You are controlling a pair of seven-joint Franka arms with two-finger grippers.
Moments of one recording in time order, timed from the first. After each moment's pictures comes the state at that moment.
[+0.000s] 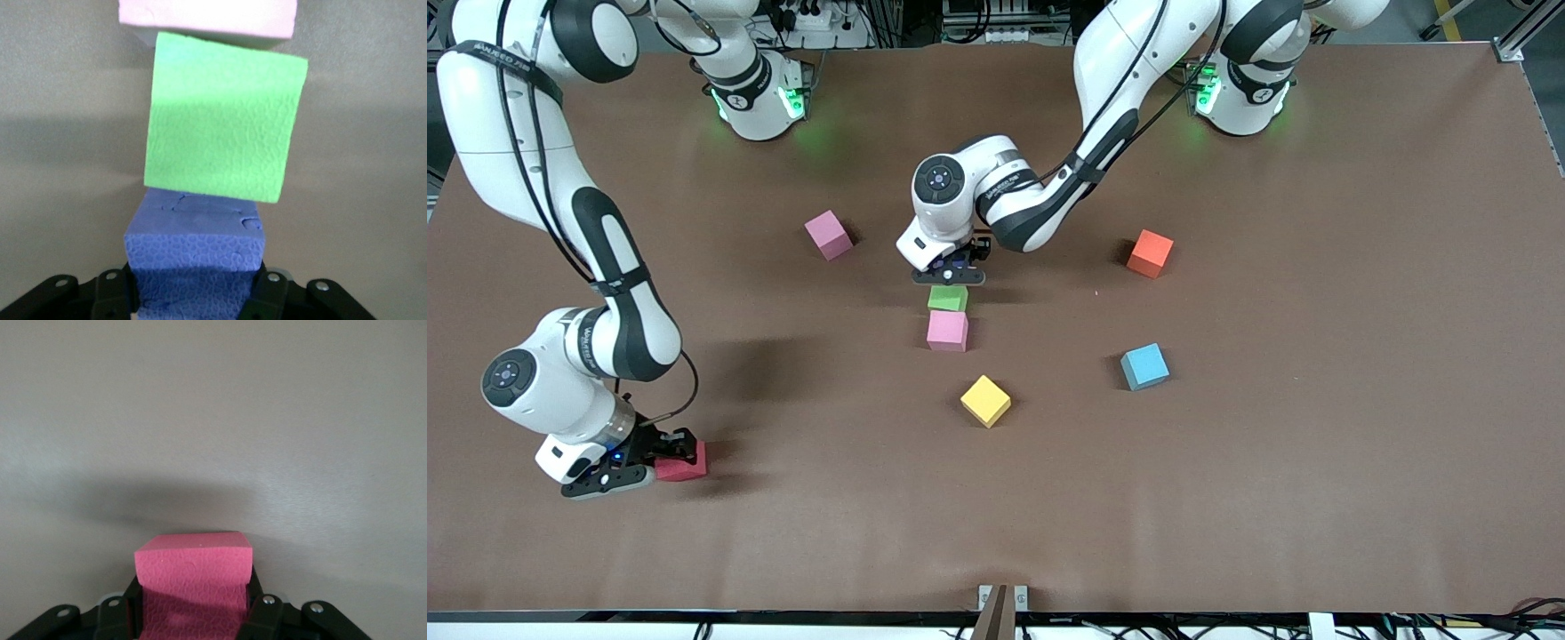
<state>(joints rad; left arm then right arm) -0.79 0.87 -0.28 -1.40 0.09 2.21 -1.02 -0.15 0.81 0.12 -1.50 -0.01 2.50 -0.22</state>
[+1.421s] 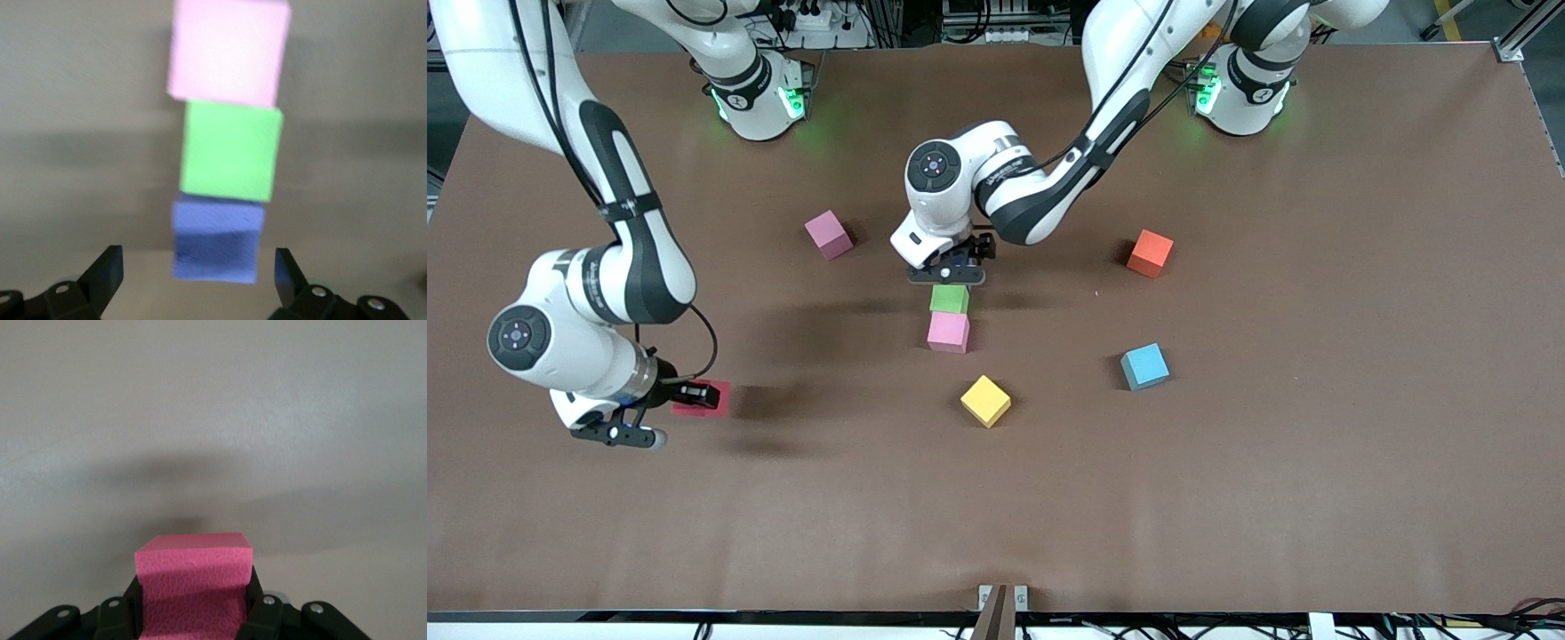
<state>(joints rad) -0.77 0.78 -0.23 -1.35 0.09 2.07 -0.99 -0.01 0.48 0.05 -1.75 -0.01 2.23 0.21</state>
